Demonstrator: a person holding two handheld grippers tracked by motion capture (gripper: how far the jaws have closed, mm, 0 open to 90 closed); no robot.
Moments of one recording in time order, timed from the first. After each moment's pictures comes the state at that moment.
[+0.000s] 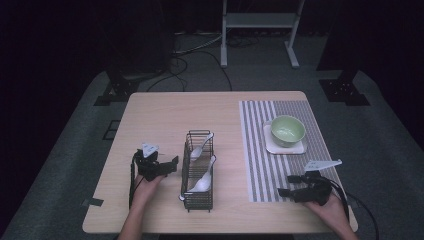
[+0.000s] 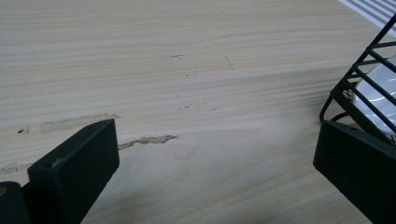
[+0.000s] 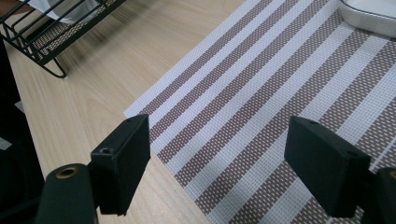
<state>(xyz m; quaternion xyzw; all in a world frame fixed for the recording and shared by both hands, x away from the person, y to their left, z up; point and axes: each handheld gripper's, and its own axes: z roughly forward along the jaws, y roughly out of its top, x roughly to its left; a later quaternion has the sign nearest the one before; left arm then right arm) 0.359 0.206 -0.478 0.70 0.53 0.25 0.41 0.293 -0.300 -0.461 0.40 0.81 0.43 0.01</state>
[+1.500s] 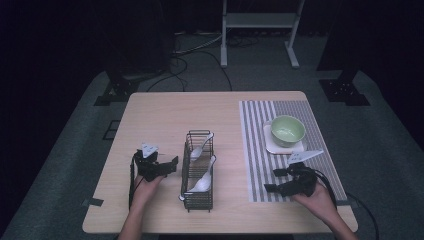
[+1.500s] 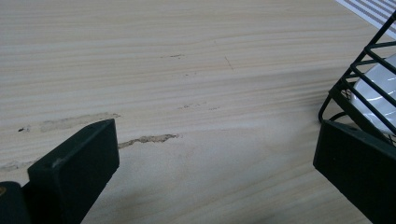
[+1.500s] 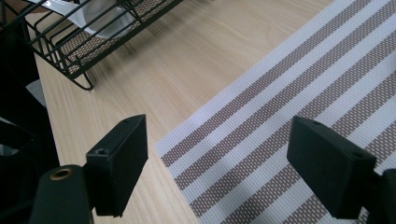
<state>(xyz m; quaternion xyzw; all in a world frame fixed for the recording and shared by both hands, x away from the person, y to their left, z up) 0.358 0.207 -0.478 0.70 0.53 0.25 0.41 0.312 -0.258 -0.438 0.35 0.84 0.42 0.00</state>
